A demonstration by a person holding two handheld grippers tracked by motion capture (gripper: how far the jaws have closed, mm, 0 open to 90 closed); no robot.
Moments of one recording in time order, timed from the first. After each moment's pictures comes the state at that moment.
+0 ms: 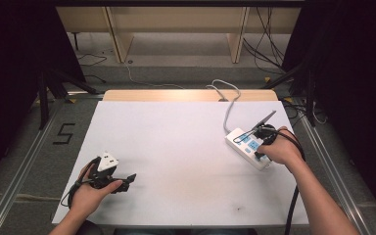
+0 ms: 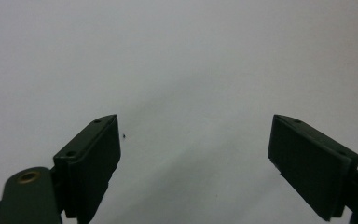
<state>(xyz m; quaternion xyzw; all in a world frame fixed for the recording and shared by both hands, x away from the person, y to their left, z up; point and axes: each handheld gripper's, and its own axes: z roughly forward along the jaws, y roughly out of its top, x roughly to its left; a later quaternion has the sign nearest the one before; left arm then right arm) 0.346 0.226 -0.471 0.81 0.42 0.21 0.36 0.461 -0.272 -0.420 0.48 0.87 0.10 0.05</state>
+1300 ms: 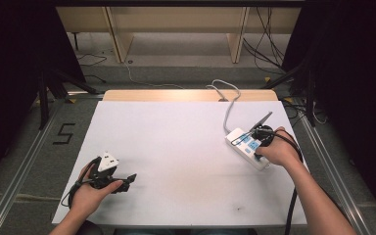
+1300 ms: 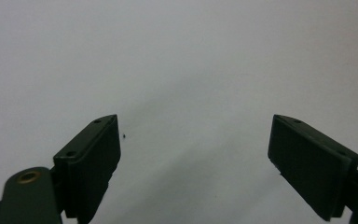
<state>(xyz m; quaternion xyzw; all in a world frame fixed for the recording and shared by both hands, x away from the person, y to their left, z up) 0.346 0.225 -0.470 0.81 0.42 0.21 0.36 0.460 -0.265 -0.423 0.47 0.87 0.08 0.06</state>
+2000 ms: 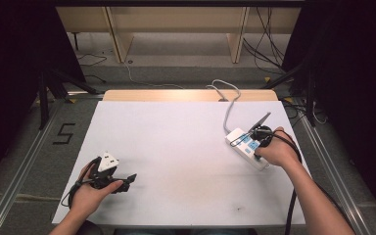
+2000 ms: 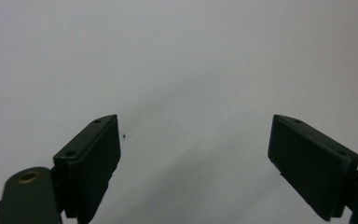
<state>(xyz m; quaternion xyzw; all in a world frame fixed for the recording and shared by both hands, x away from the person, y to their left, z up) 0.346 0.224 -0.470 0.81 0.41 0.21 0.36 0.459 -0.262 -0.424 0.47 0.88 0.07 0.07</state>
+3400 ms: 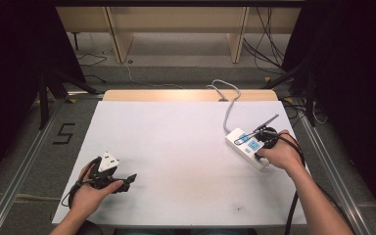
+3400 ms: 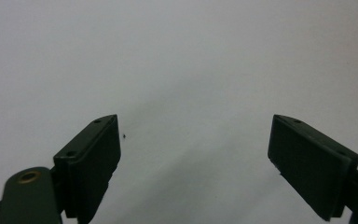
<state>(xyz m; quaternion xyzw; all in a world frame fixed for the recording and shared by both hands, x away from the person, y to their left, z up) 0.346 0.224 -0.470 0.81 0.41 0.21 0.36 0.452 -0.275 -0.427 0.49 0.86 0.13 0.07</state>
